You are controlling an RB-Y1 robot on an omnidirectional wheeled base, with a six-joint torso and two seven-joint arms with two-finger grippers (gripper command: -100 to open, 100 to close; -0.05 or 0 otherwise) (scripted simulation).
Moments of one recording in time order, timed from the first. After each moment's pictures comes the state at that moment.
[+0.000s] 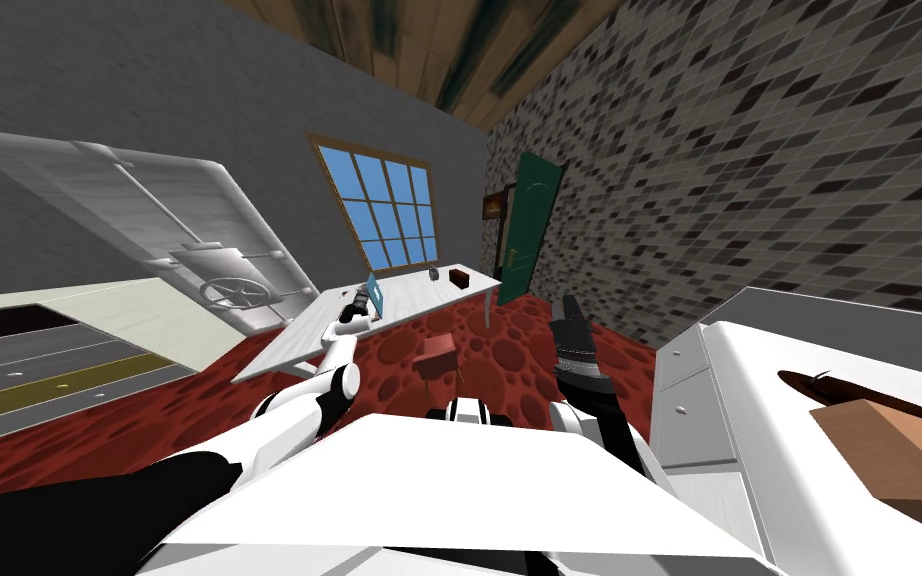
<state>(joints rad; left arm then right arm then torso) -0.54 0.47 0.64 -0.90 -0.10 0.02 -0.44 0.51 -0.01 0.03 -2.29 0.08 -0.47 0.16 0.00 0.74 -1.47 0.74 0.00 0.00</state>
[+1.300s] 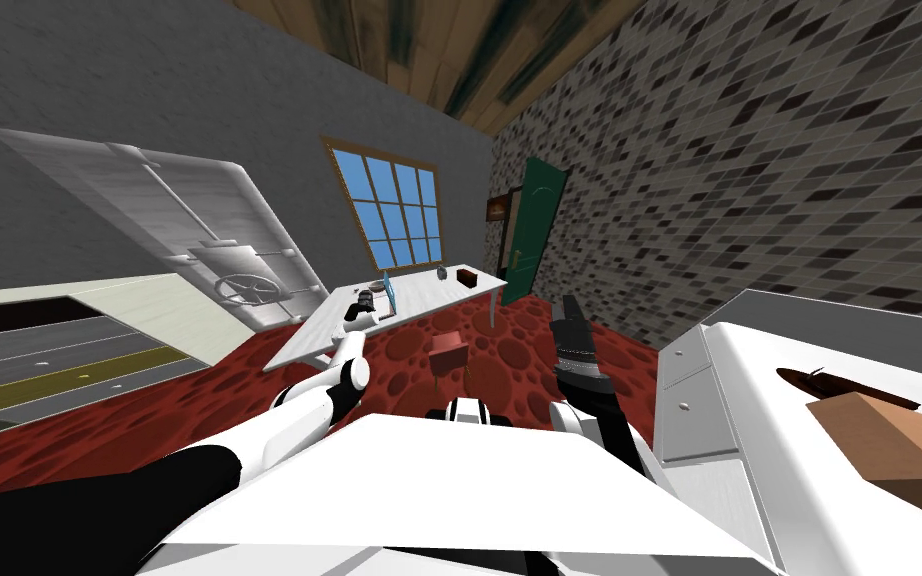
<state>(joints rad) -0.60 0.41 0.70 -0.88 0.01 0.02 -0.33 0.51 -0.01 0.03 -2.29 0.08 -0.47 0.16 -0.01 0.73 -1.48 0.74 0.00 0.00</state>
